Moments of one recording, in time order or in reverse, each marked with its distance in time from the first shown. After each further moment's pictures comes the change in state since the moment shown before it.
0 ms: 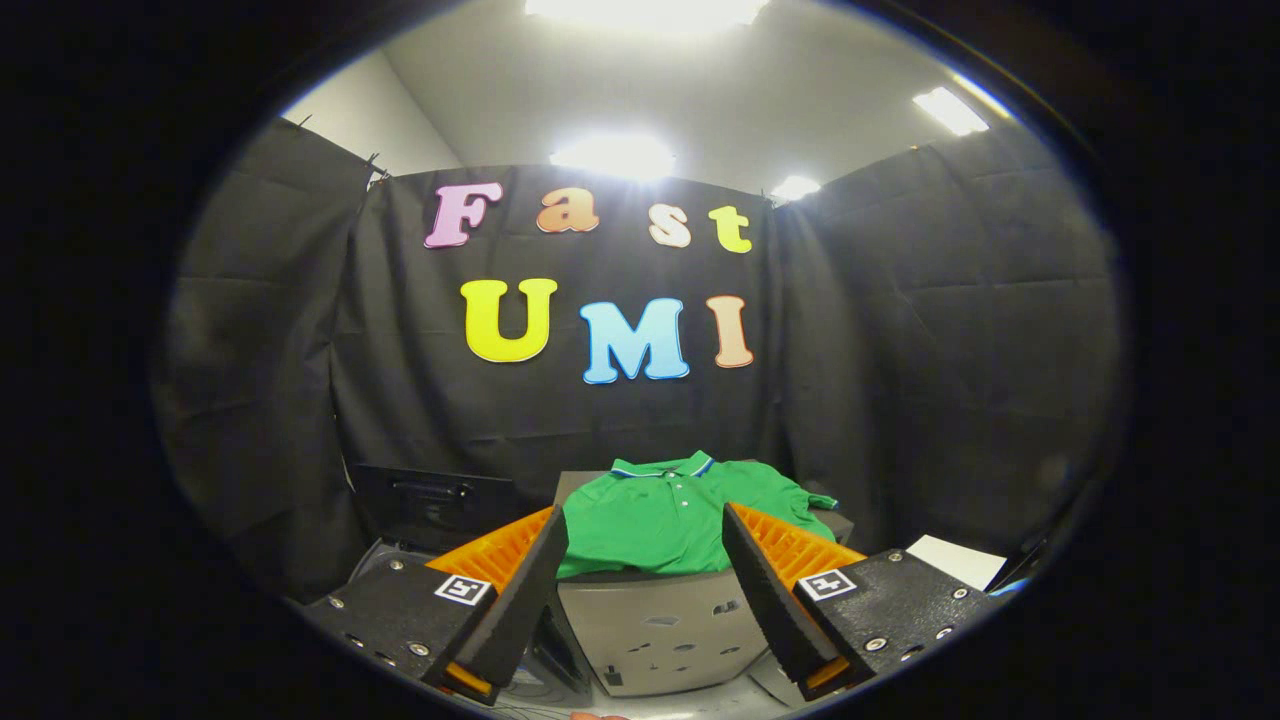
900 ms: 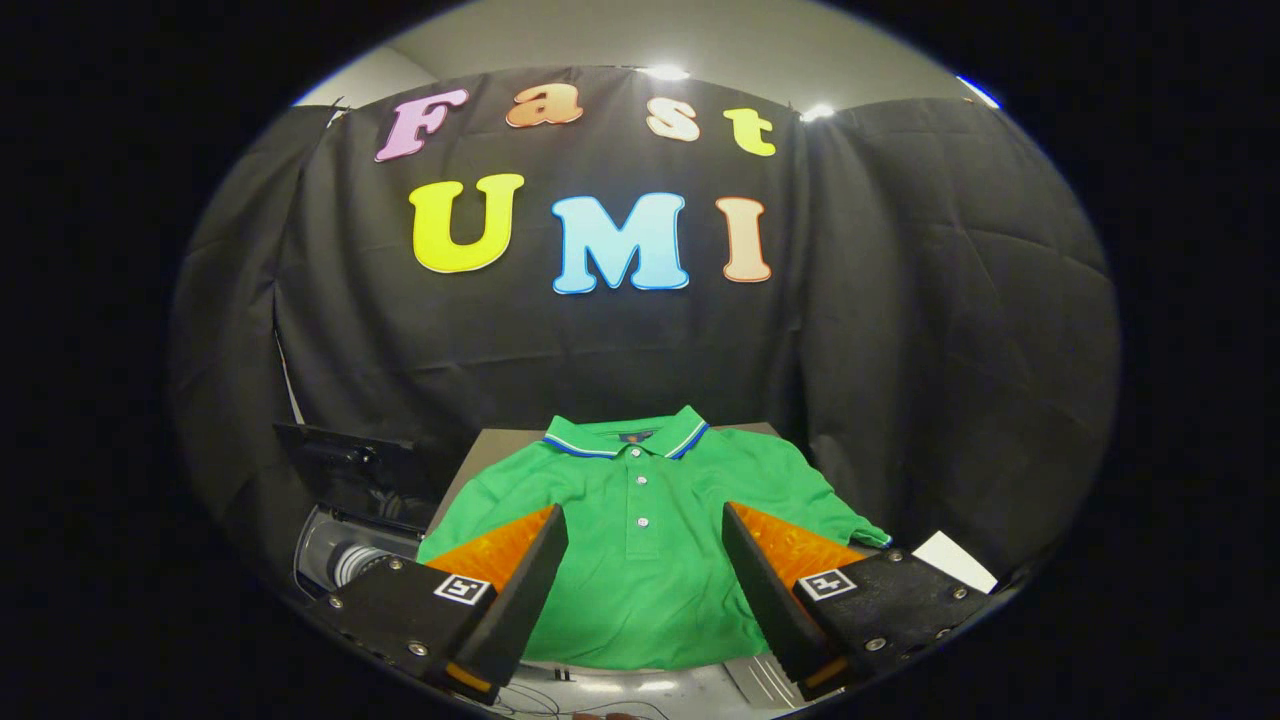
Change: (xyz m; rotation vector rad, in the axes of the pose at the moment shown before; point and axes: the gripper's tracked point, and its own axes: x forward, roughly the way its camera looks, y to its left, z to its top) arm 0.197 -0.055 -0.054 -0.022 0.309 0.031
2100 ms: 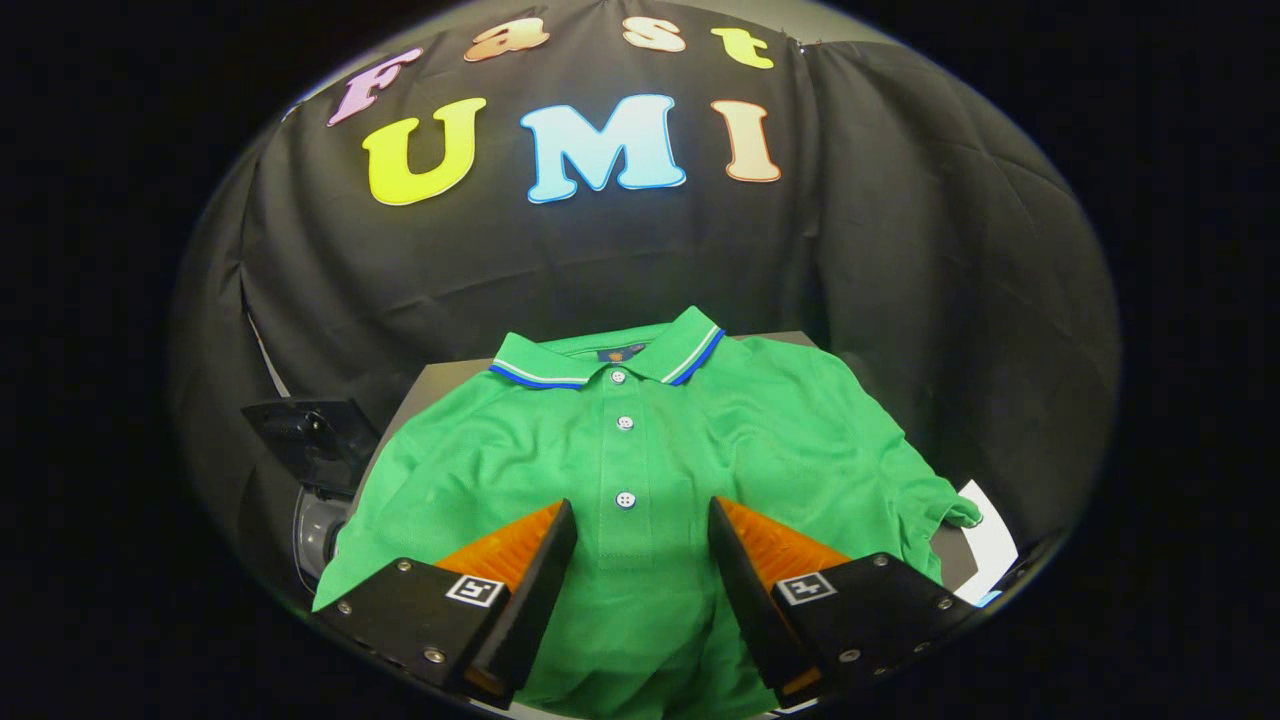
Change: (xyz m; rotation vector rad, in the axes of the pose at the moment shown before) arm 0.071 -0.007 -0.052 0.061 0.265 0.001
